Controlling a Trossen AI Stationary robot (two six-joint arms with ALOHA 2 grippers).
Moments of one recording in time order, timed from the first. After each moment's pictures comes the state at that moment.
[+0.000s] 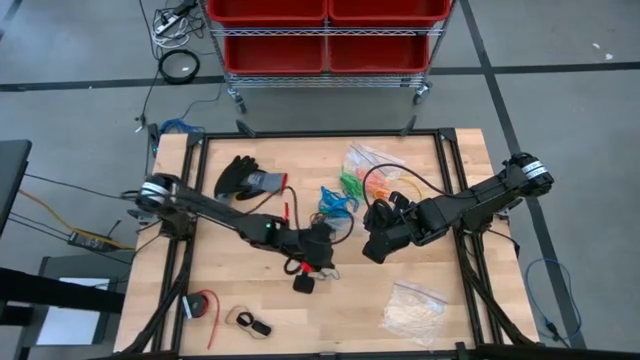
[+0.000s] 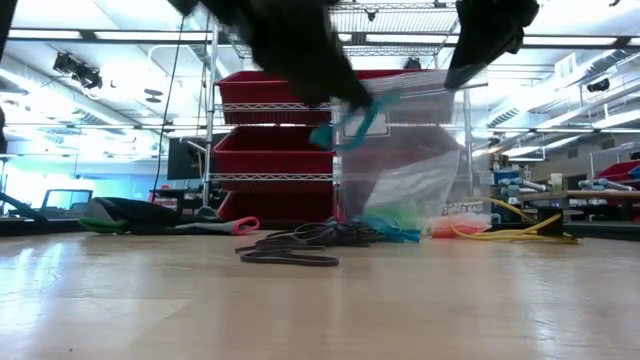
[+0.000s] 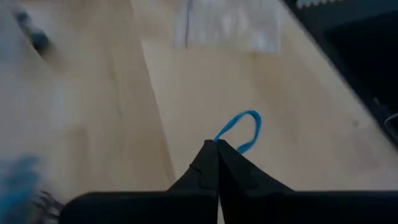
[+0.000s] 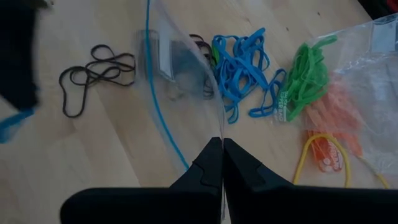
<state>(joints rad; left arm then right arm) -0.26 1.77 1.20 -0.12 0.02 0.02 0.38 1.47 1.24 -0.96 0.52 0.76</state>
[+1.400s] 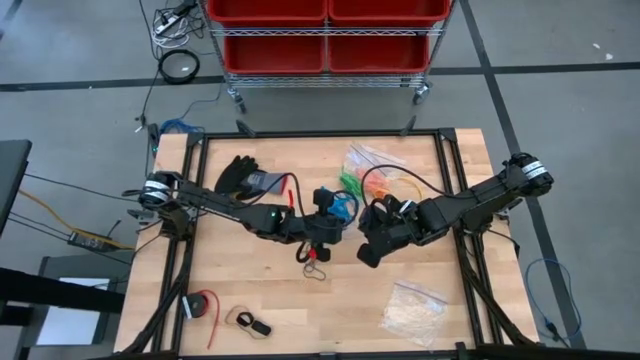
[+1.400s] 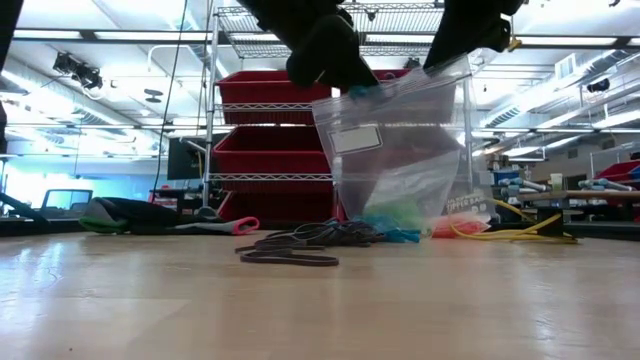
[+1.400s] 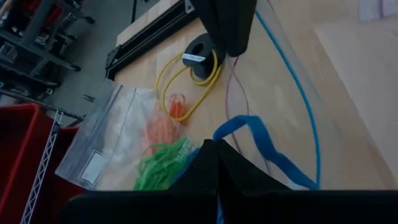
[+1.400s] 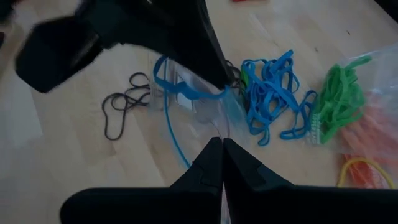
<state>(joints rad) -0.20 1.79 1.30 -0.14 -0.50 0.39 0.38 1.47 1.24 -0.82 0.50 0.74</state>
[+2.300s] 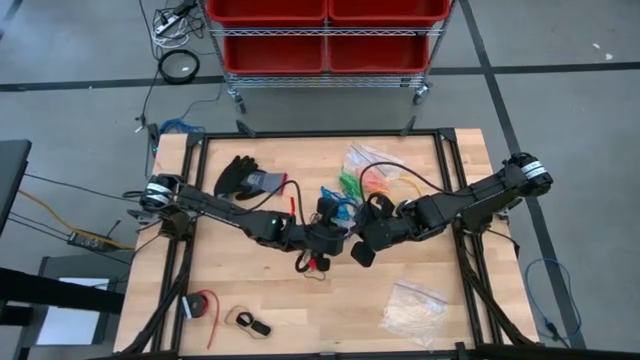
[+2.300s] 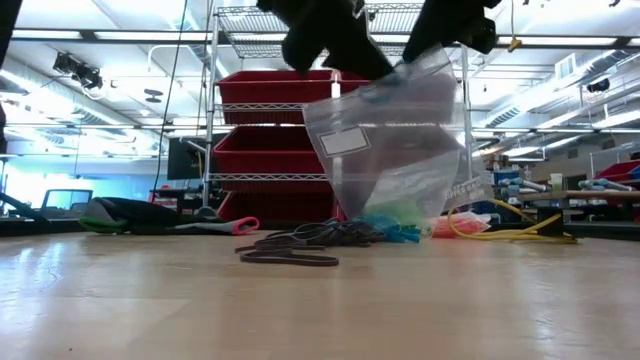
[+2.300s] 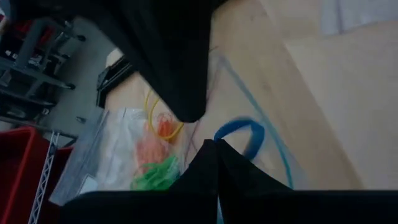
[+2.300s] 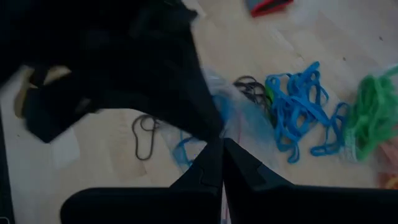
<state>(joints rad) -0.24 1.81 1.35 -0.16 -0.49 0.43 0.35 1.47 1.24 -0.70 0.44 0.74</state>
